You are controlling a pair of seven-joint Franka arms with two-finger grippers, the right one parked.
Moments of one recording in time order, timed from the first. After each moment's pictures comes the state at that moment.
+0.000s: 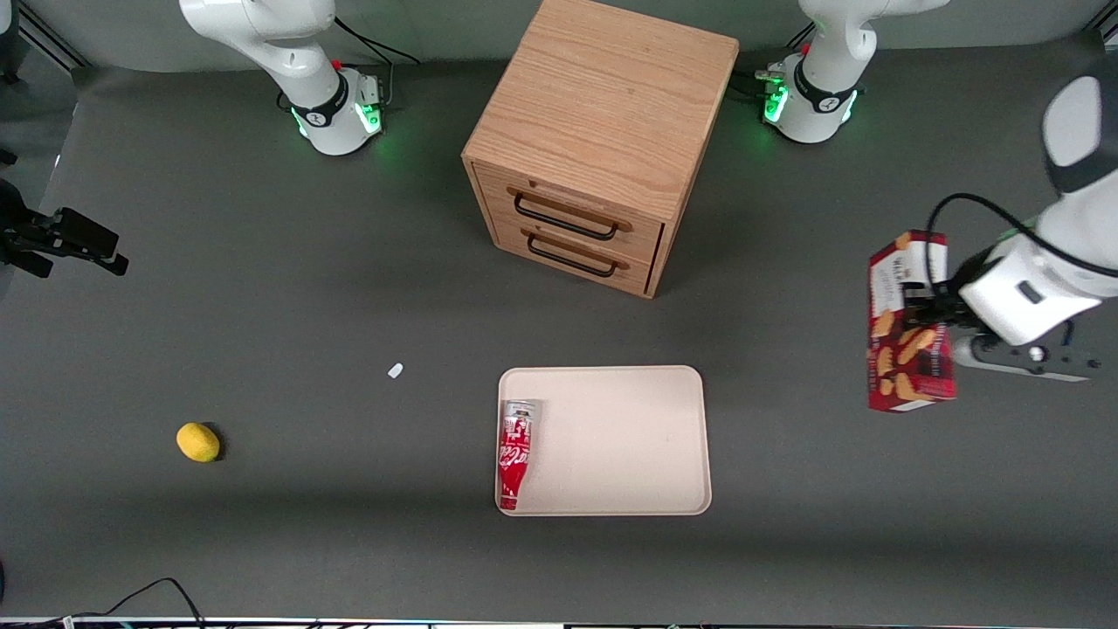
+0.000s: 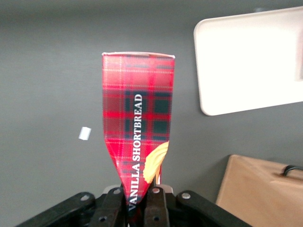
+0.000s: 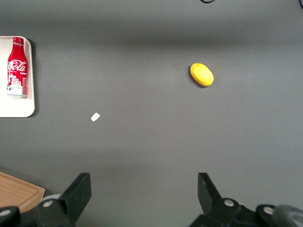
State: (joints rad) arm 0.03 0.25 -0.22 -1.43 -0.05 1.65 -0.09
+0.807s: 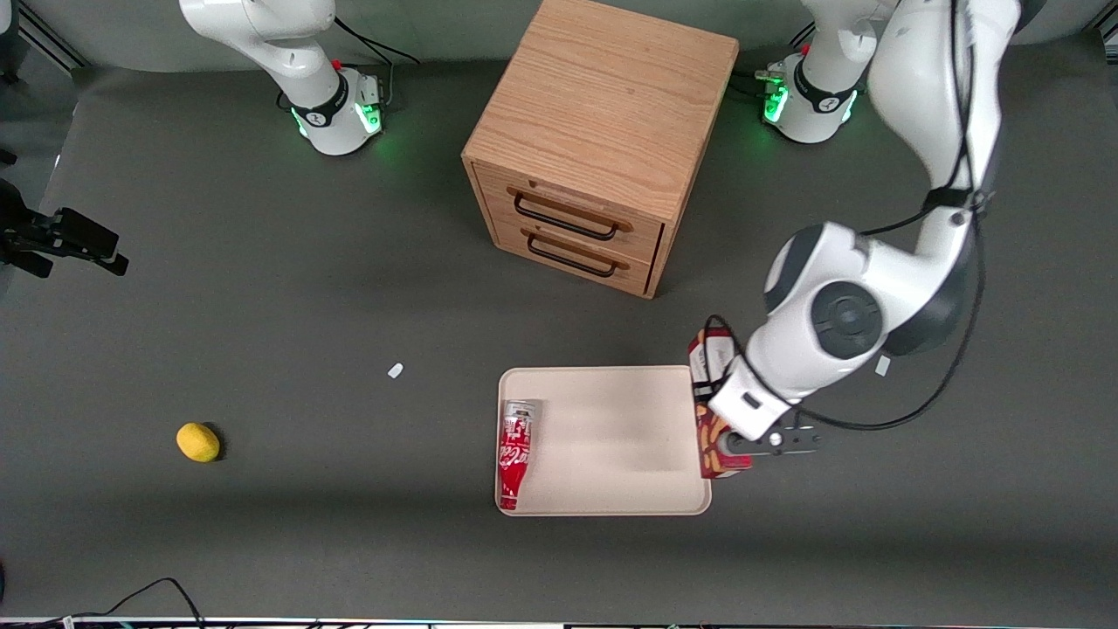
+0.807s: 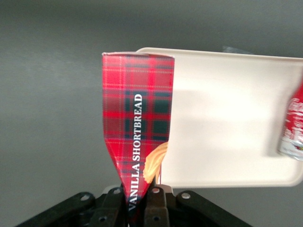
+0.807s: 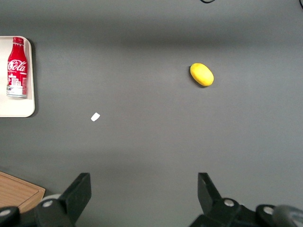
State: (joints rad) arm -0.20 0.66 -0.28 -1.33 0.12 2.05 -0.54
